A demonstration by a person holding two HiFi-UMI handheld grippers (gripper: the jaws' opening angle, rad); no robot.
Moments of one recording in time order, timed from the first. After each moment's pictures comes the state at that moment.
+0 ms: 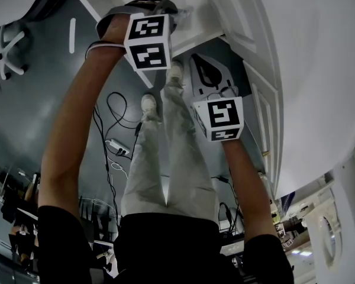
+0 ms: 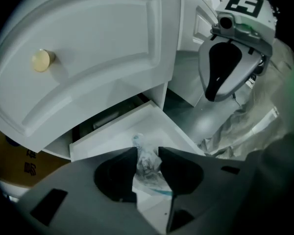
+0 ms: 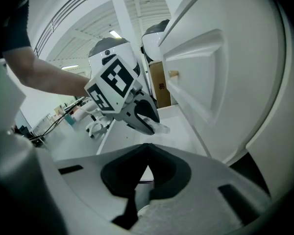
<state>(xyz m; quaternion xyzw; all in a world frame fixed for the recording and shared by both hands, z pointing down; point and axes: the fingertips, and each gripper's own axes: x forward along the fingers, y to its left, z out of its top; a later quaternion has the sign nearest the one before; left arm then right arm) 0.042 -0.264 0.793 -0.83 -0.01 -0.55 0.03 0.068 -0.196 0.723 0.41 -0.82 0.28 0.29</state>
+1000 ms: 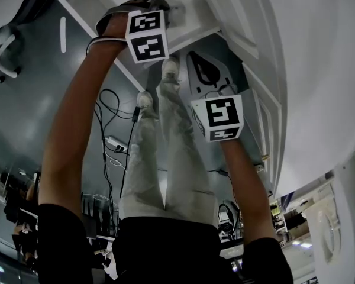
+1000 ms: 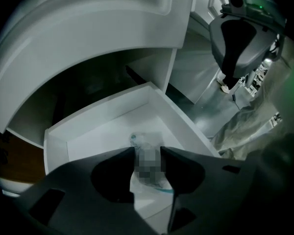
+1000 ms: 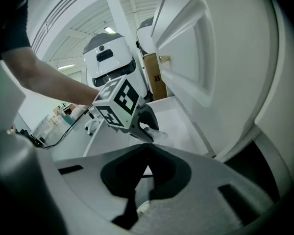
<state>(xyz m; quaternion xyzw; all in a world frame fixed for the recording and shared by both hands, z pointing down) 0.050 -0.255 0.869 -0.82 -0.02 -0.57 -0.01 0.082 -0.195 0.755 0.41 -0.80 0.30 0.30</state>
